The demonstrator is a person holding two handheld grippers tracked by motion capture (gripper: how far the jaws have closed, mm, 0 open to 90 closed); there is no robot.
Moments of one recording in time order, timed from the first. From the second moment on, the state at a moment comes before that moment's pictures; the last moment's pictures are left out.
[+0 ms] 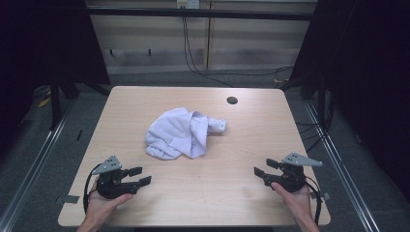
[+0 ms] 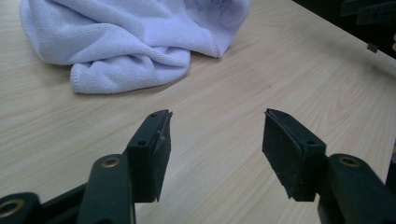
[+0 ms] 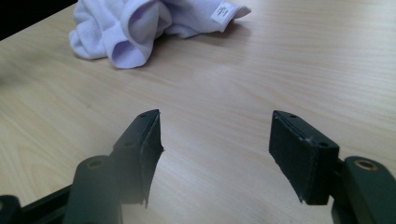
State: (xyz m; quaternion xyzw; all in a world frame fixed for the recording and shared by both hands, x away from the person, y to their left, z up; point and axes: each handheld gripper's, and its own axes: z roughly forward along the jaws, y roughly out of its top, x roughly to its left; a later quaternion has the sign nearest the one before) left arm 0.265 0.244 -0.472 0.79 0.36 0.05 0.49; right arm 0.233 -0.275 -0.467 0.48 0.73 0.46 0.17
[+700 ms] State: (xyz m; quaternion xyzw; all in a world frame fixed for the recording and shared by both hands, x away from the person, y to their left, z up) left arm 0.330 0.210 -0.465 0.80 0.36 0.06 0.48; right arm 0.229 -0.266 -0.471 0.46 0.75 0.45 0.16
